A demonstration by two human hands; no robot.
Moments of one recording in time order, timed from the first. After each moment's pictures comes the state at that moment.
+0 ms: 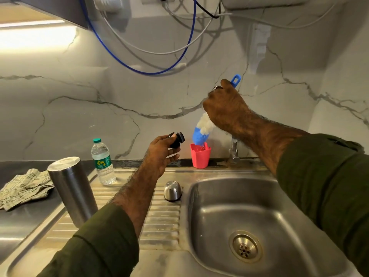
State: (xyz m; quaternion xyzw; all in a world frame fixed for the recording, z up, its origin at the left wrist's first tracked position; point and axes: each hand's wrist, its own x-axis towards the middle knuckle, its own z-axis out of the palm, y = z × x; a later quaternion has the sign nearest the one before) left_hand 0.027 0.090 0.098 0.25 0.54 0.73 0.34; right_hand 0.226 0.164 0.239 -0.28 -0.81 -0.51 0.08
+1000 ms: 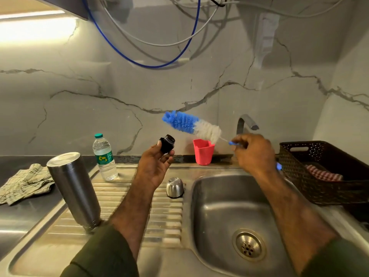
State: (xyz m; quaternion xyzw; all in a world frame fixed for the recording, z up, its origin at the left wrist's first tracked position) left_hand 0.010 0.066 0.053 0.18 0.37 0.81 0.41; right_hand 0.277 0.176 0.102 -0.45 -0.77 0.16 0.42
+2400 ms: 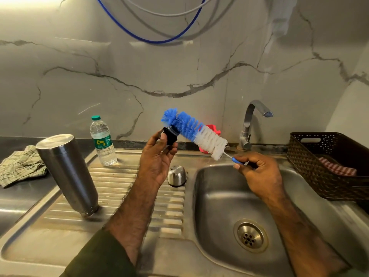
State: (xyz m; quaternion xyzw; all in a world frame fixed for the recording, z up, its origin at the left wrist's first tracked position) left_hand 0.023 0.059 0.029 0.23 0.31 0.85 0.37; right_hand 0.288 0.169 0.012 -0.32 -0.75 0.30 0.48
